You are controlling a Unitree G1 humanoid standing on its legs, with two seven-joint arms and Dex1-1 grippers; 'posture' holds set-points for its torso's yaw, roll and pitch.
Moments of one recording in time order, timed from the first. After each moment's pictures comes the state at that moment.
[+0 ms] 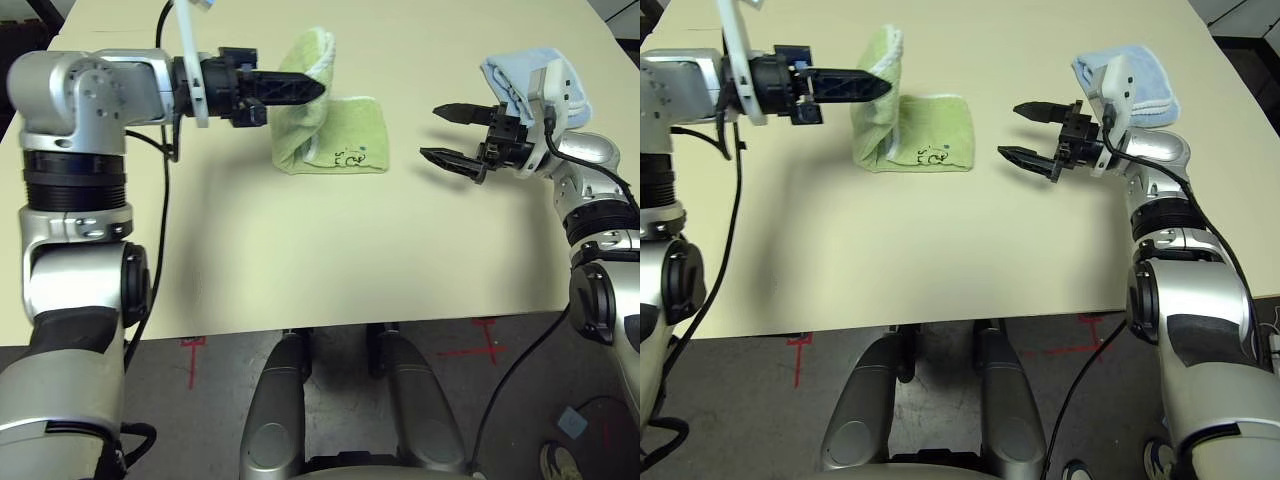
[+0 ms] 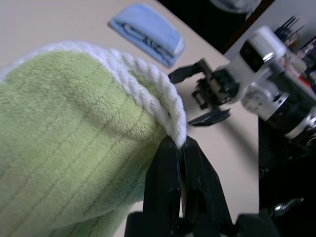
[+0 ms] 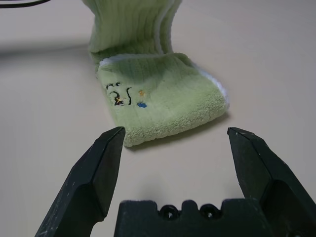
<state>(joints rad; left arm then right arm) -1.26 0.60 -0.04 0.36 -0.58 1.12 -0.97 -1.10 -0.53 -0.13 1.10 0.22 -0.34 1.39</state>
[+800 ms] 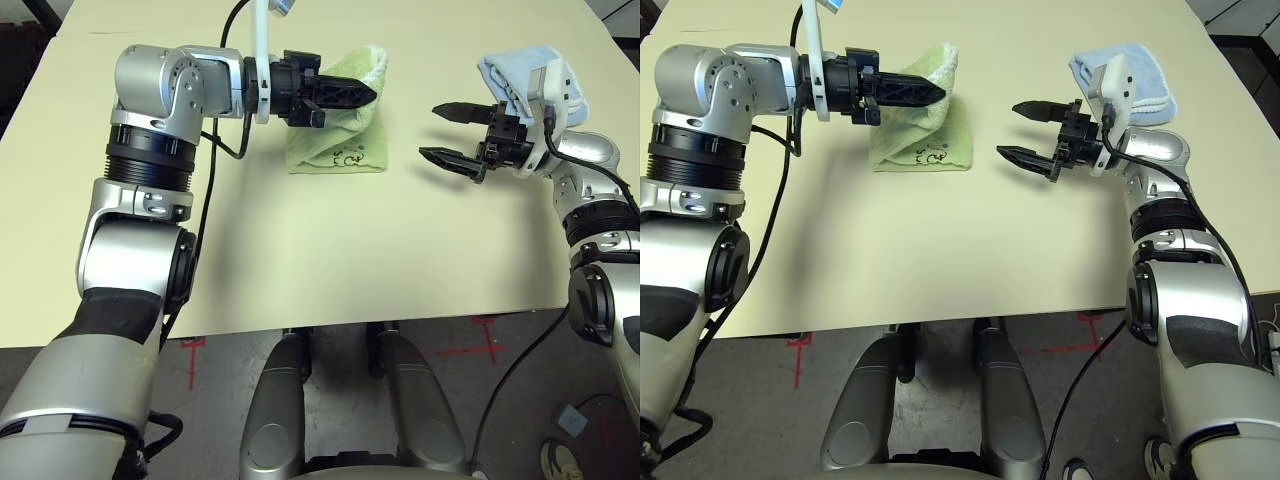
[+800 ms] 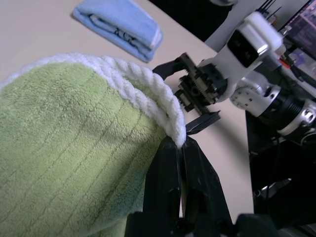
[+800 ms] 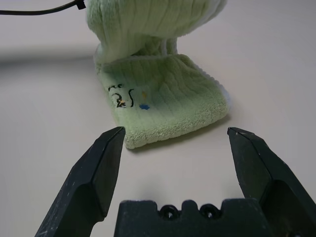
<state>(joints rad) -1.36 0.46 -0.12 0.53 -0.46 1.02 -1.07 -1.09 -0.53 -0.13 1.08 0.22 -0.34 1.38</state>
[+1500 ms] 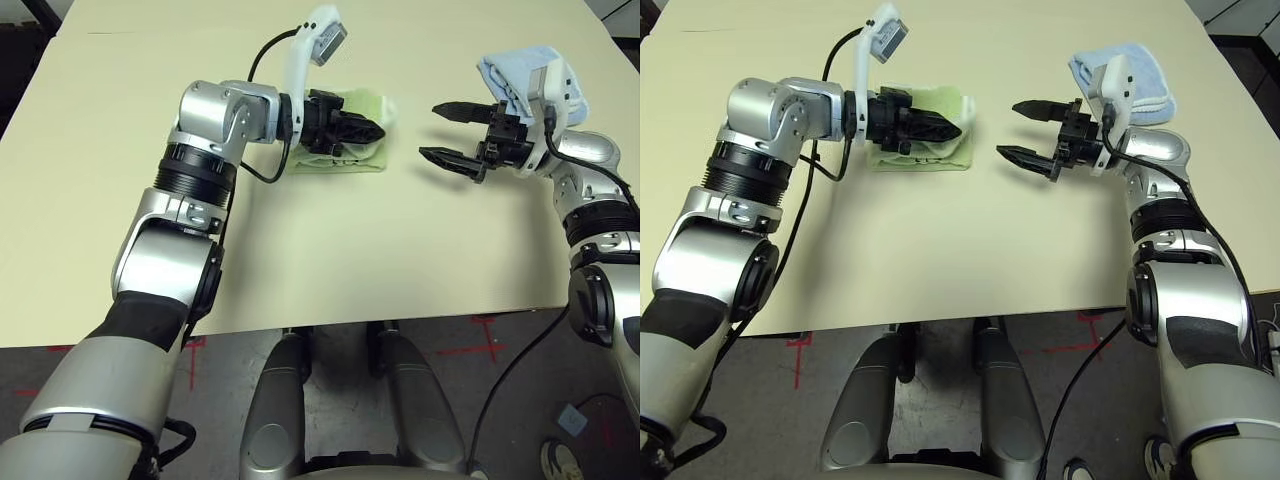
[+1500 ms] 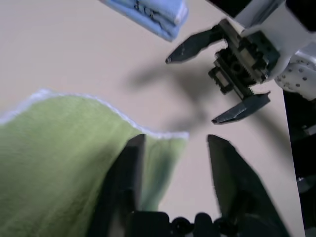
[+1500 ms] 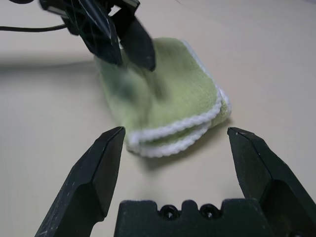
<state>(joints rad) -1.32 0.36 -0.12 0.61 -0.34 0.84 -1.03 -1.09 -0.53 -0.13 1.06 0.22 -0.34 1.39</state>
